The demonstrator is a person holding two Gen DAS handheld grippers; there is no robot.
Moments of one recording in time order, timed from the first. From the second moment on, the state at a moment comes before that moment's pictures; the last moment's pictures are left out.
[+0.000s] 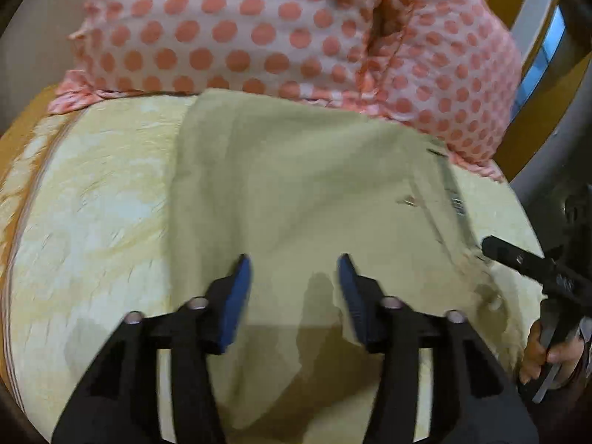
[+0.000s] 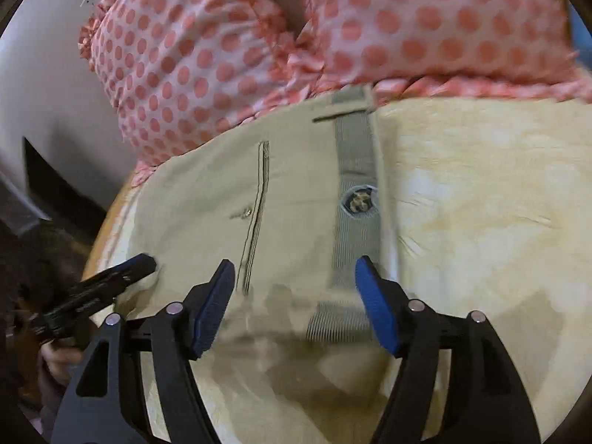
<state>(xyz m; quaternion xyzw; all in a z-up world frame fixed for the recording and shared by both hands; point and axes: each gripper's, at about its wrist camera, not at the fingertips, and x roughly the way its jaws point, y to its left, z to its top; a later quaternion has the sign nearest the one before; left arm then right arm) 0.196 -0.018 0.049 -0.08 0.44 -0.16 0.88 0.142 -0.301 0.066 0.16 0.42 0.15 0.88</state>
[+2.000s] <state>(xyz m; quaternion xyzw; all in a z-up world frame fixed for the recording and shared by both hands) 0.020 -0.012 0.013 0.02 0.34 -0.05 0.94 0.012 -0.221 0.014 0.00 0.35 0.05 0.93</state>
